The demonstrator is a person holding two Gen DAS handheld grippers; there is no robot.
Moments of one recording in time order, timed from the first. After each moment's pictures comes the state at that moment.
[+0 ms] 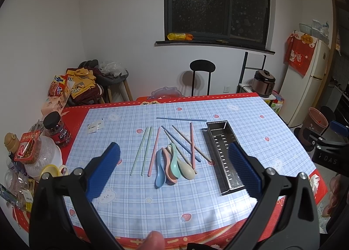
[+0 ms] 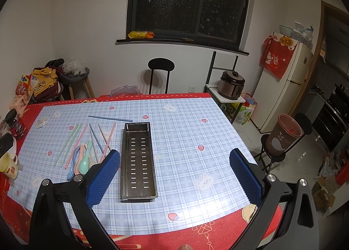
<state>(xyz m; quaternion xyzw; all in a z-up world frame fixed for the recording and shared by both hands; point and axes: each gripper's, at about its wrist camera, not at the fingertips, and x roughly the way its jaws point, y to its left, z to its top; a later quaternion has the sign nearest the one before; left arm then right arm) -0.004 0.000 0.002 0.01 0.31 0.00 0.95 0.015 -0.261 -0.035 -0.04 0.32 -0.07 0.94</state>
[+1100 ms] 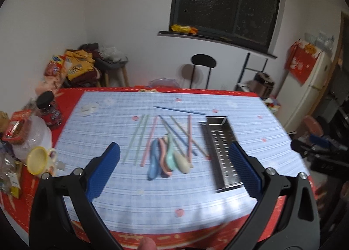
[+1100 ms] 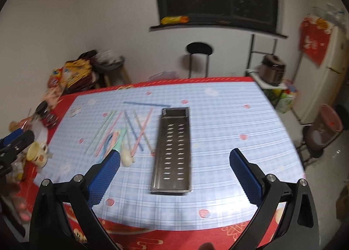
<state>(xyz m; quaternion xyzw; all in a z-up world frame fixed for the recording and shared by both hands) -0.001 0.014 -0.036 -0.04 0.34 0.00 0.94 0.048 -0.267 -0.070 0.01 0.38 0.09 0.92</state>
